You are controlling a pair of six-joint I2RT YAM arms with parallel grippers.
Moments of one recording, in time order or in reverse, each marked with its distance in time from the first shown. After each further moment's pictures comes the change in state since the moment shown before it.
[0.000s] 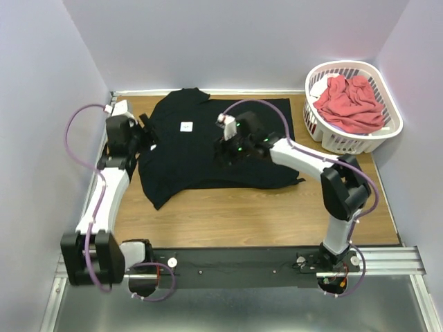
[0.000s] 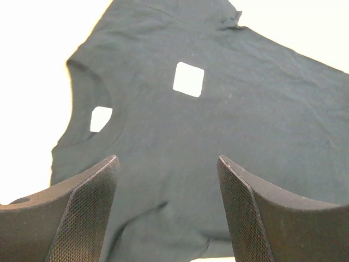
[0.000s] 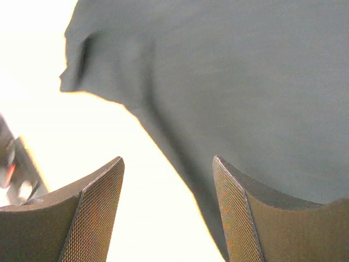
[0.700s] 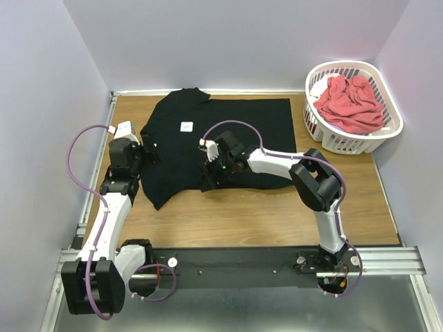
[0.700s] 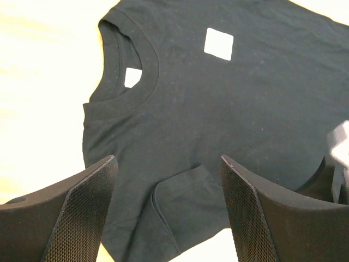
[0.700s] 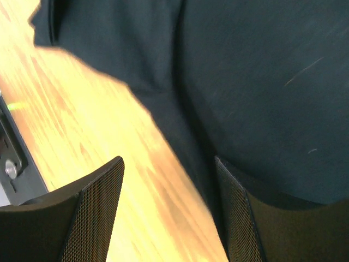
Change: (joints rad) left arm -0.018 -0.321 -0.316 0.028 -0.086 0.088; right arm 0.169 0.257 0.068 0.000 -0.090 -0.006
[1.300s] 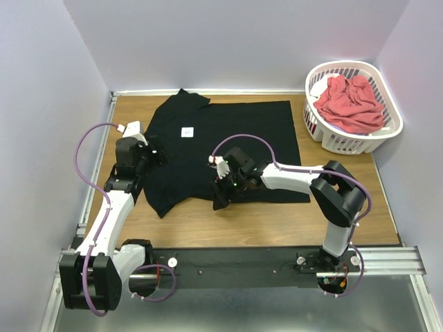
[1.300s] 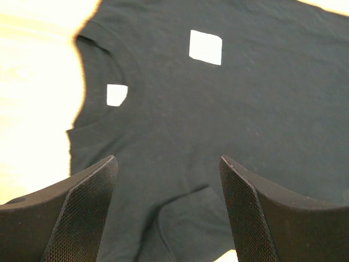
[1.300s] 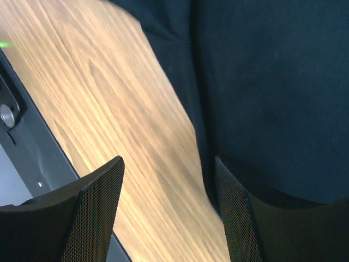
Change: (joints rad) left arm -0.039 0.029 0.000 0.008 0.027 0.003; right arm 0.073 -0.247 -0.313 0.002 0.070 0.034
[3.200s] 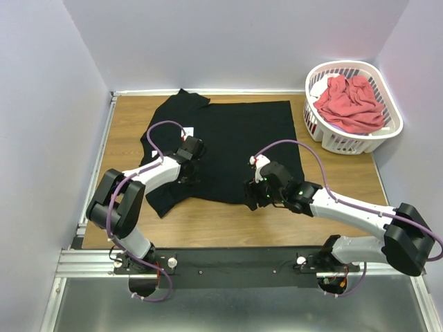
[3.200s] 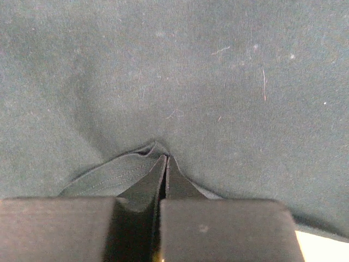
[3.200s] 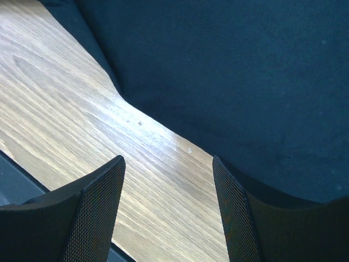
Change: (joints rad) left arm -0.463 0.619 0.253 -0.296 -0.195 -0.050; right arm 0.002 -0.610 -0.428 0.010 0.480 0.106
